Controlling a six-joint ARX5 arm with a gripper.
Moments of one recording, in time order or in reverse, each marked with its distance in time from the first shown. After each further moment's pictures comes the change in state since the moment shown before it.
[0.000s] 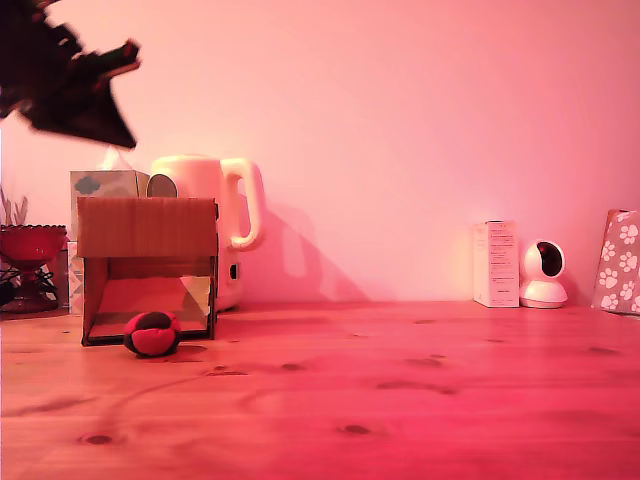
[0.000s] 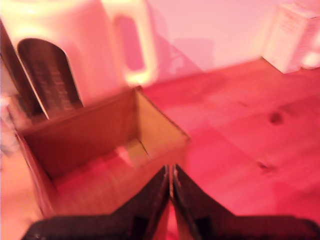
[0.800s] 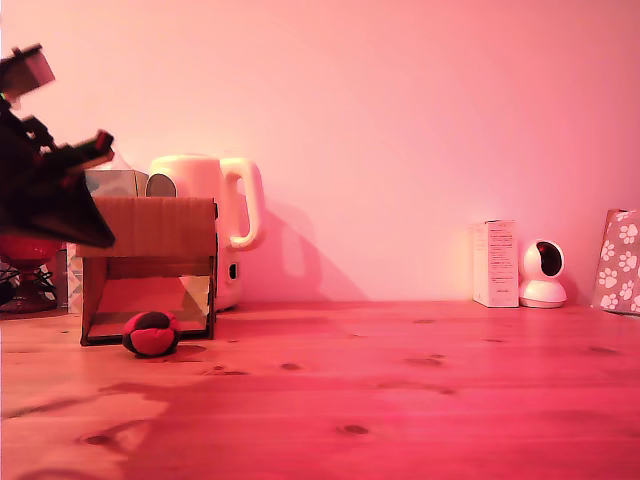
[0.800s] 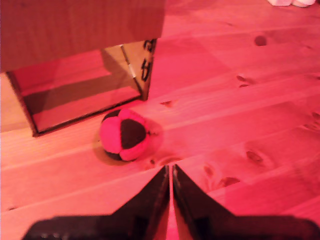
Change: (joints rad) arm -0.016 0.056 -0.235 0.144 0.011 -0.055
